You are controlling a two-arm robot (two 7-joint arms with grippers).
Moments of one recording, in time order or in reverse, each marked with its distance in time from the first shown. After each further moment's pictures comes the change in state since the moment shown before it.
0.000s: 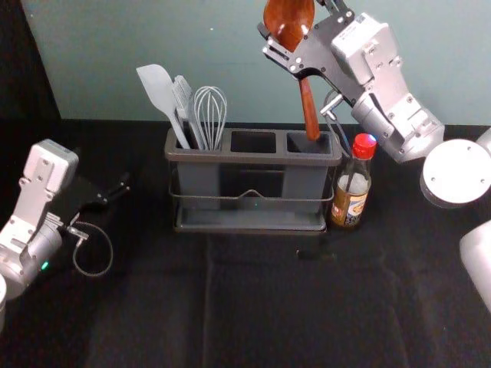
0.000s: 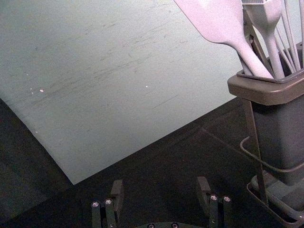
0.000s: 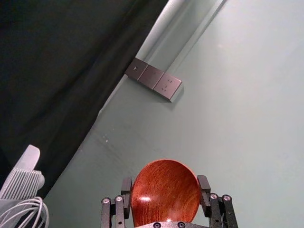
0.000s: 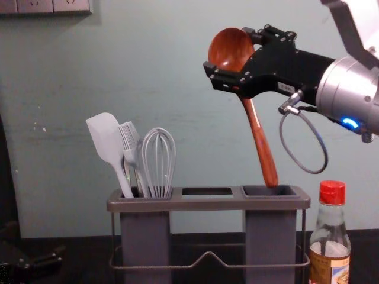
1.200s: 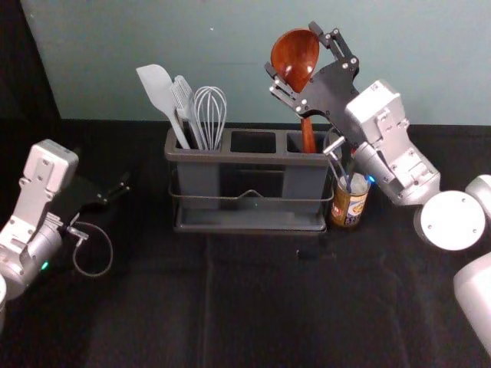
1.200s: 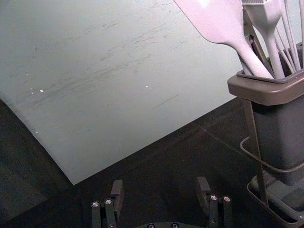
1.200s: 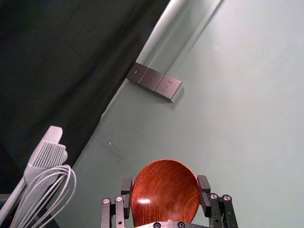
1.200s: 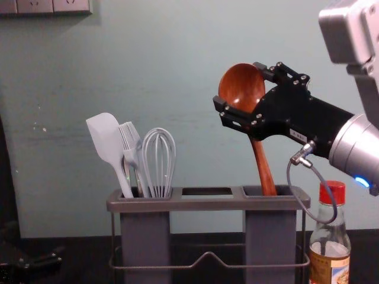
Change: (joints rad) left arm 0.000 0.000 0.000 0.000 0.000 0.000 0.000; right arm -0.072 -0.011 0.019 0.108 -0.005 -0.219 -0.051
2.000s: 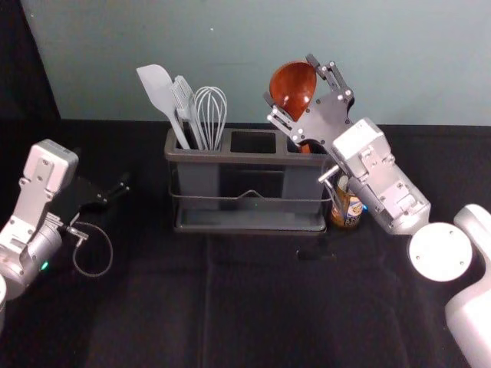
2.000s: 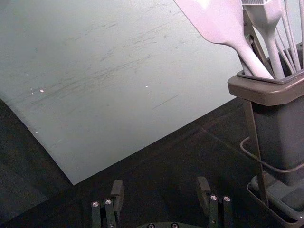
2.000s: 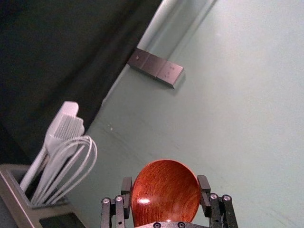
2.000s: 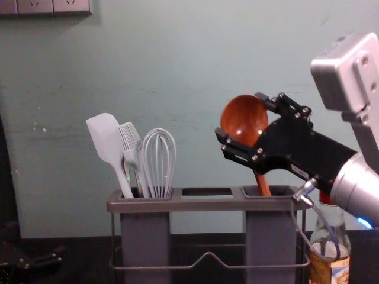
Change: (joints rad) left arm 0.000 0.000 0.000 0.000 0.000 0.000 0.000; right arm -0.067 -0.019 0.005 0.013 -0.081 -0.020 -0.065
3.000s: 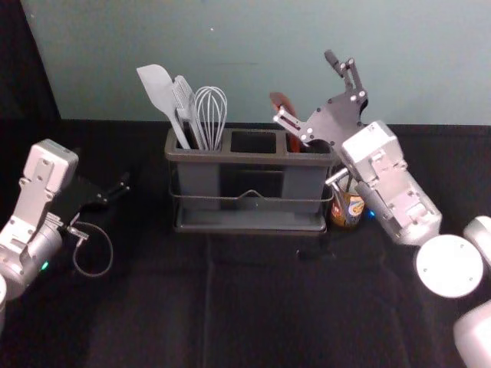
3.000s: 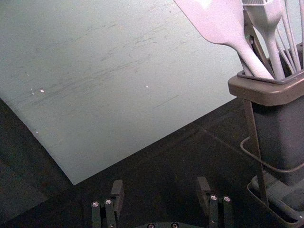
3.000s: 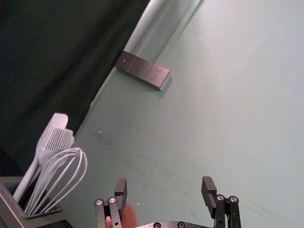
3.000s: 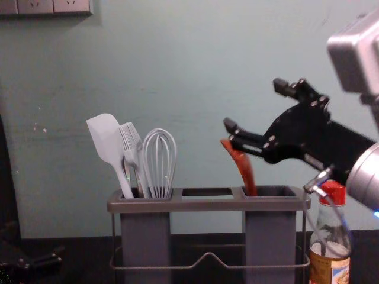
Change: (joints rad) left arm 0.000 0.000 0.000 0.000 0.000 0.000 0.000; right arm -0.094 0.000 0.038 -0.143 -0.024 0.067 -0.035
